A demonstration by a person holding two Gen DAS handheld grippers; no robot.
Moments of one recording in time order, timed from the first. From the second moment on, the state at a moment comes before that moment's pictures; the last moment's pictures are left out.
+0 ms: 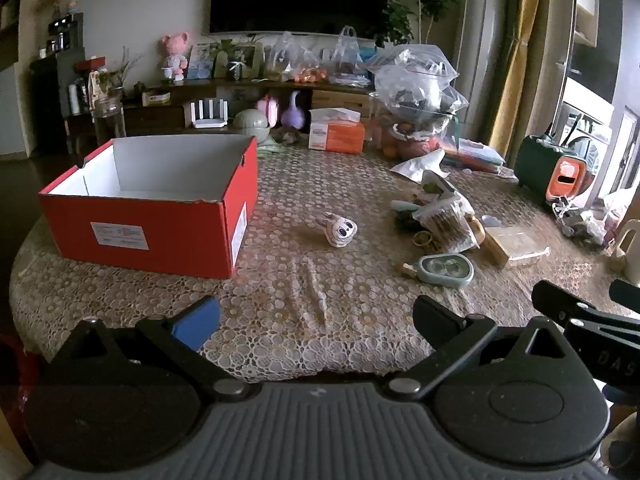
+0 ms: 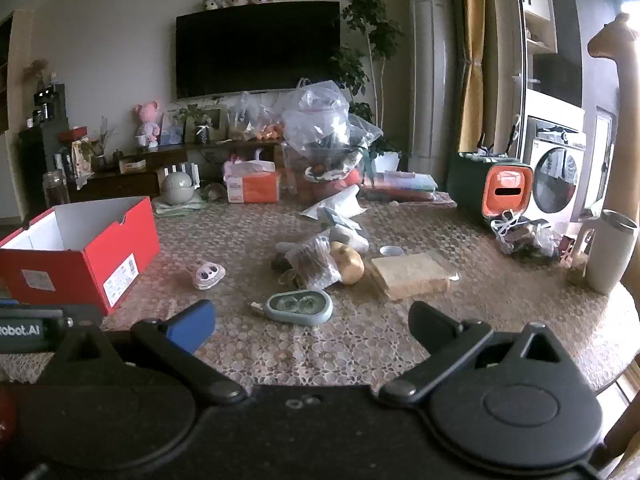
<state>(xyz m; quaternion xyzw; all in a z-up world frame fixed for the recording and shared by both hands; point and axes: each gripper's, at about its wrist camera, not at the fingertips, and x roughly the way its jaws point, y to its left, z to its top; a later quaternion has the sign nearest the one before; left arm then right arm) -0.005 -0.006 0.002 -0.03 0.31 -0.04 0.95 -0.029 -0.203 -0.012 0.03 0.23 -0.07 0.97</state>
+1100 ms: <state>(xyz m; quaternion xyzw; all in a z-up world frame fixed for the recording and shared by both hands) -0.010 -0.011 0.005 -0.01 0.31 -0.05 0.95 -0.036 -0.196 -0.009 0.02 0.21 -0.05 0.98</state>
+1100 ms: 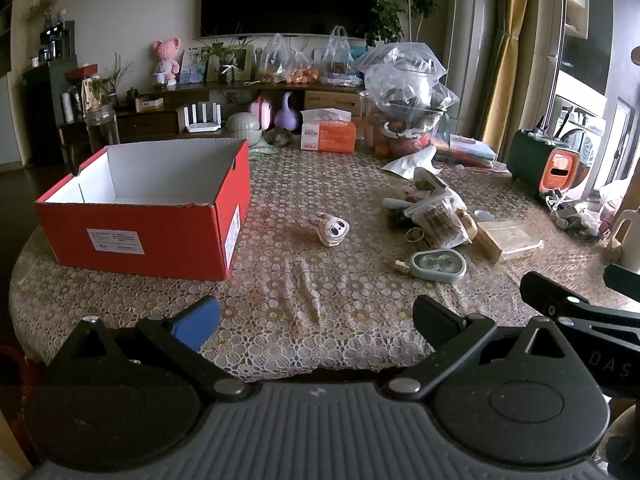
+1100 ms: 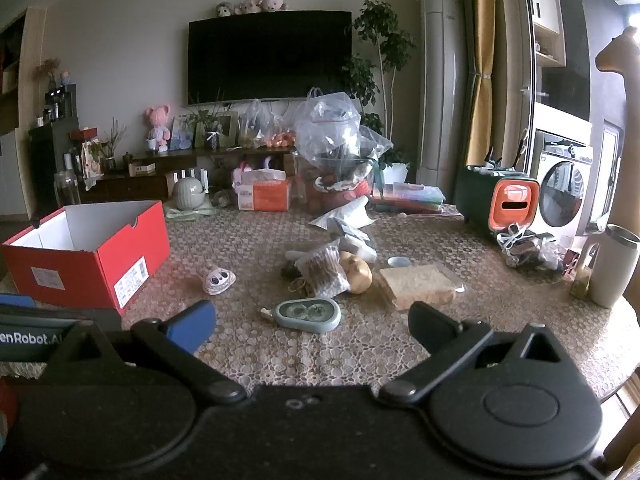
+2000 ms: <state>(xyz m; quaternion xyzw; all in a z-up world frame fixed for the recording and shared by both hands) 0.072 -0.042 -0.006 0.02 0.31 -0.07 0.95 0.019 -0.258 -0.025 0.01 0.24 -0.06 0.97</state>
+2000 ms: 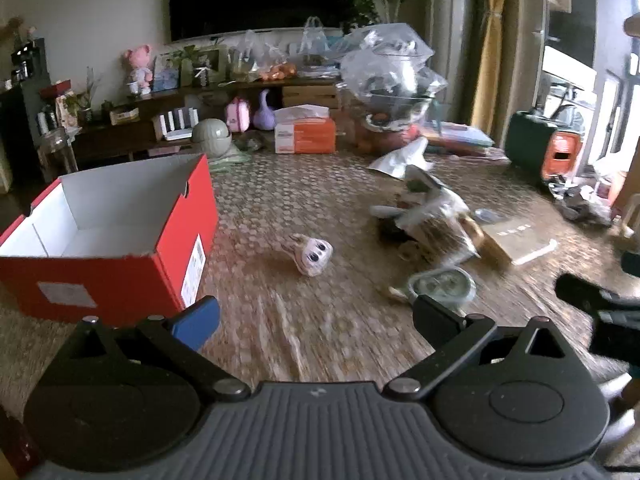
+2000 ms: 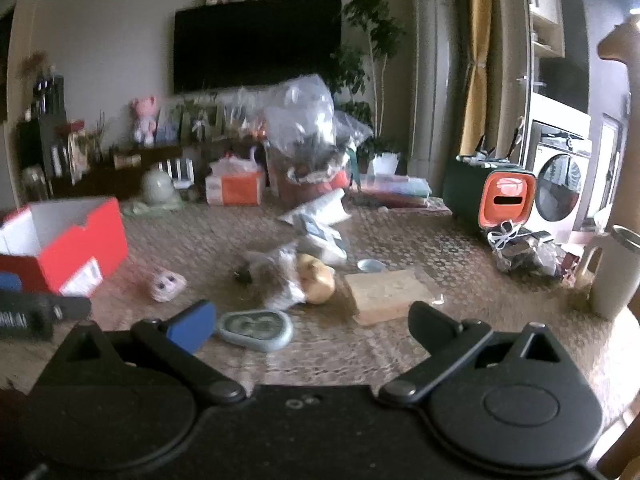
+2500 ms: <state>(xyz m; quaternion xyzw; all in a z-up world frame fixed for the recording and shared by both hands) 0.192 -0.051 -0.058 0.05 0.35 -0.04 0.93 0.105 -0.253 -0.081 -0.04 0.31 0.00 0.95</state>
